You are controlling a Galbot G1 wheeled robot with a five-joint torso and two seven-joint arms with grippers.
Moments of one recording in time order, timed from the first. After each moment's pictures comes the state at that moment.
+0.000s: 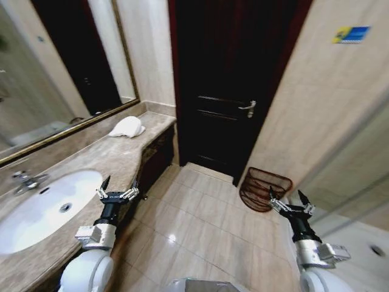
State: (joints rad) left arm 1.76 -1.37 -0.76 -2.36 -0.24 0.00 -0.05; right arm -1.76 1.53 0.88 2.31 0.28 0.00 -0.13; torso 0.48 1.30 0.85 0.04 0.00
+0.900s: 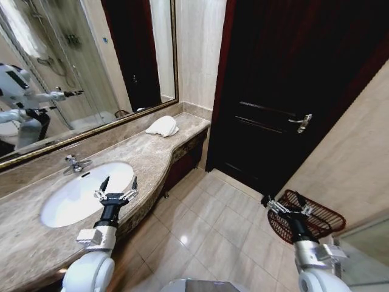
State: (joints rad) left arm 1.77 -1.38 -0.75 -2.34 -0.20 -0.06 -0.06; right arm -1.76 1.52 0.88 2.28 0.28 0.02 -0.14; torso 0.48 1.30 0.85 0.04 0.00
